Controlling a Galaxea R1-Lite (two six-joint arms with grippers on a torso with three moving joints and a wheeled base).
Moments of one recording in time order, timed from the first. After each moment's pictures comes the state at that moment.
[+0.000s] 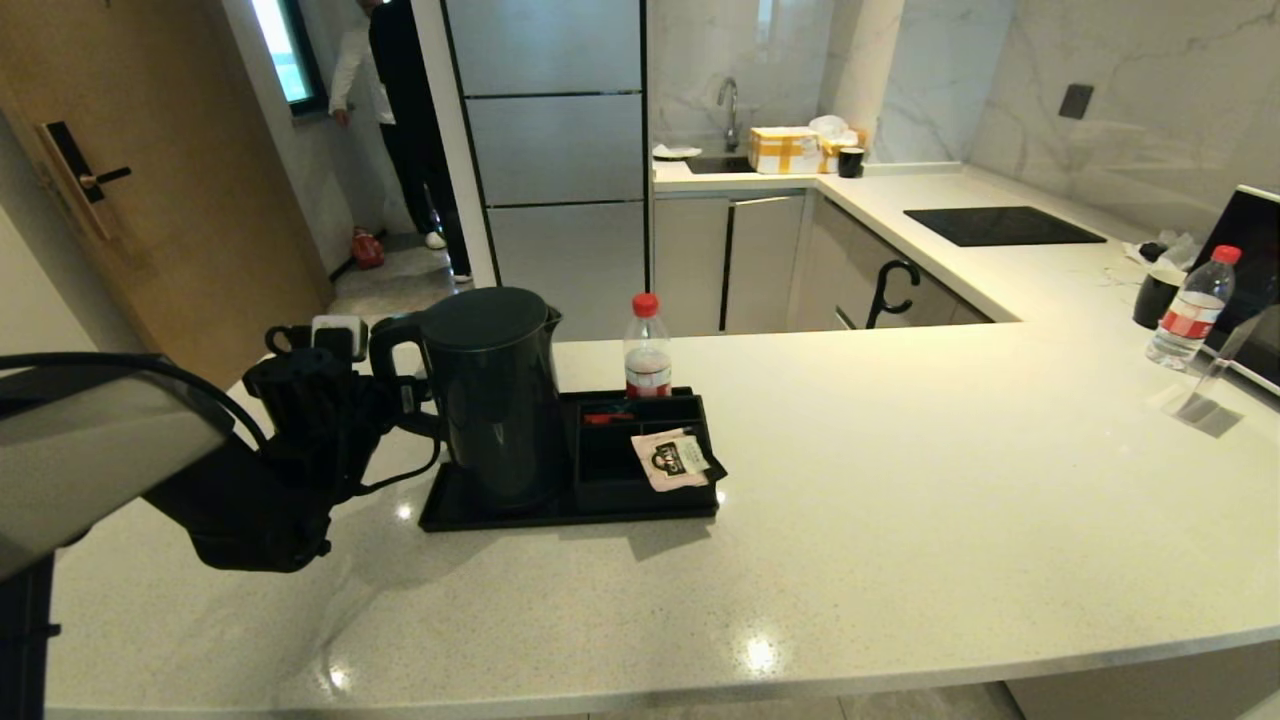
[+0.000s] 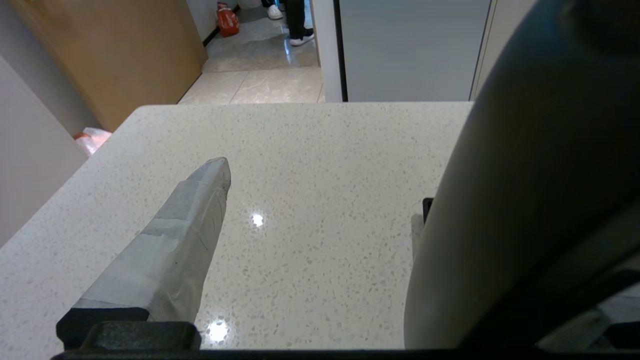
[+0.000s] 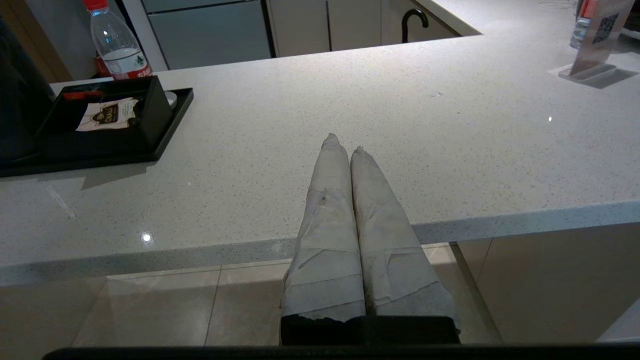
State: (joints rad) left arm -0.06 2.20 -0.92 -1.29 0.27 0.11; right arm 0.01 0.00 0.00 -0.08 -0.01 0.04
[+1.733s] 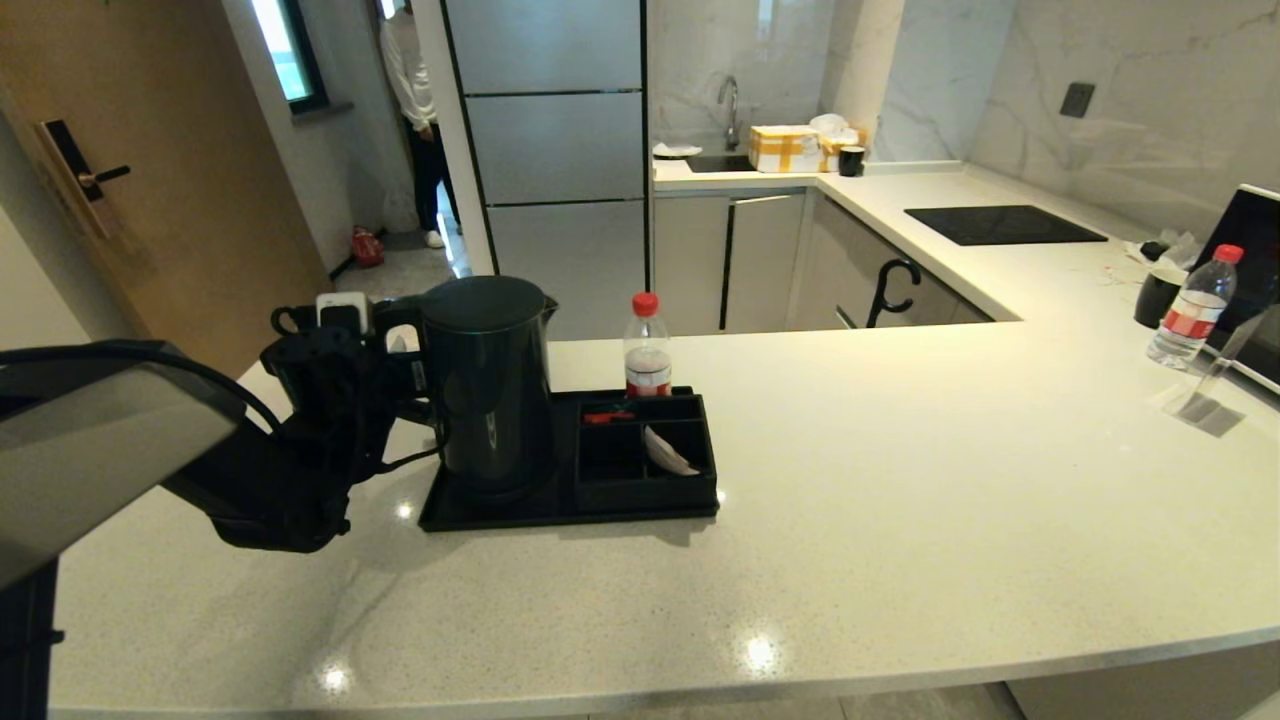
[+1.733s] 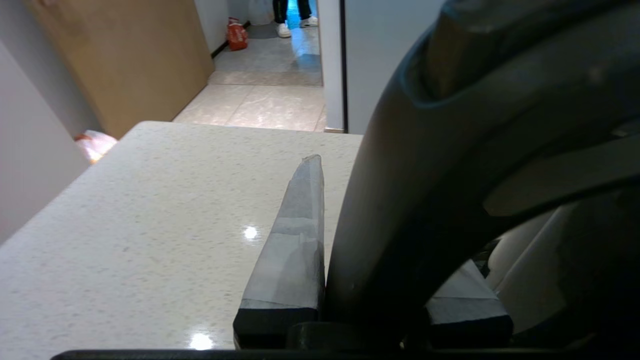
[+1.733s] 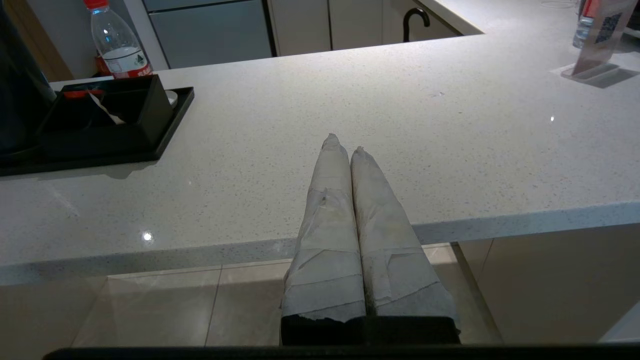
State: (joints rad) left arm -0.12 2.18 -0.99 -1.26 0.35 0.06; right arm 0.01 0.00 0.00 -0.08 -0.01 0.04
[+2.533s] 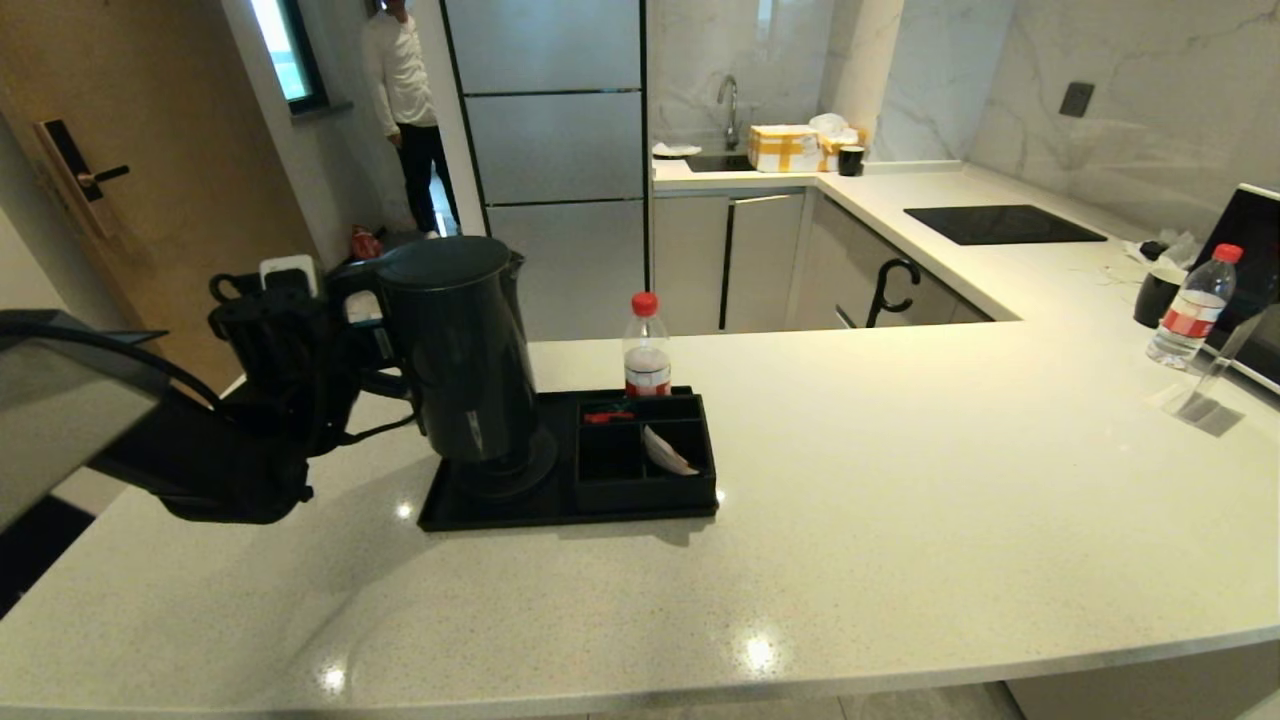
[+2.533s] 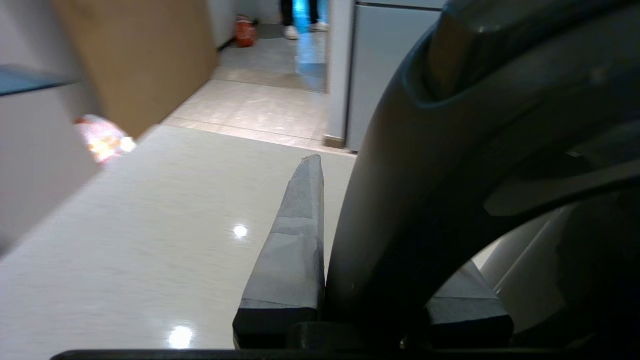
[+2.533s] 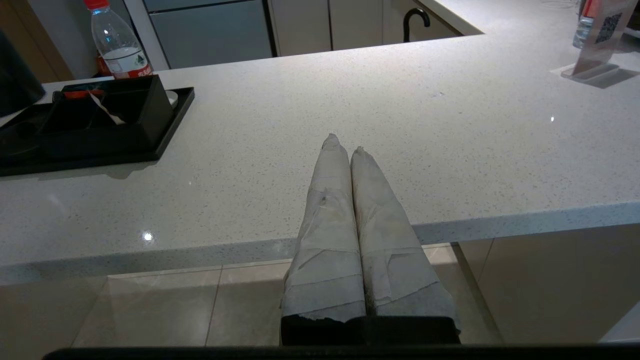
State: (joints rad) left arm -0.05 2.07 -1.02 -1.12 0.36 -0.02; right arm 0.01 0.00 0.00 -0.08 -0.01 0.04
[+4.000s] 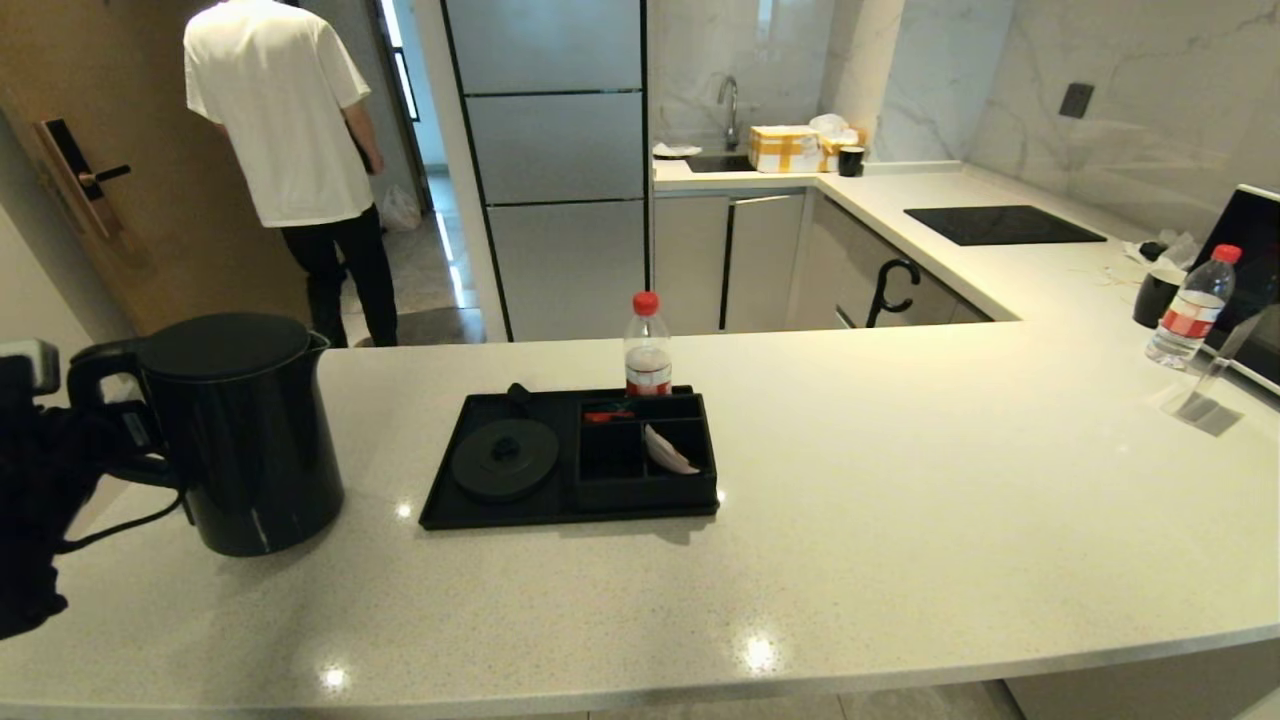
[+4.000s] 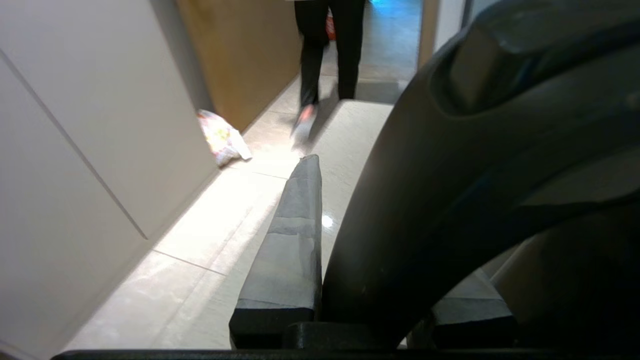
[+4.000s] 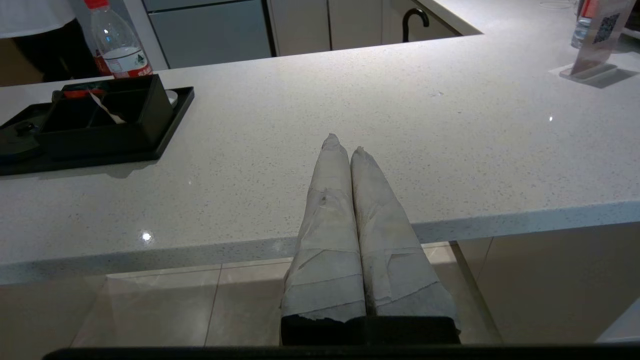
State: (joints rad) left arm 0.49 2.03 -0.70 -1.38 -0.07 0.07; right arm 0.01 0.00 0.00 -0.08 -0.01 0.04
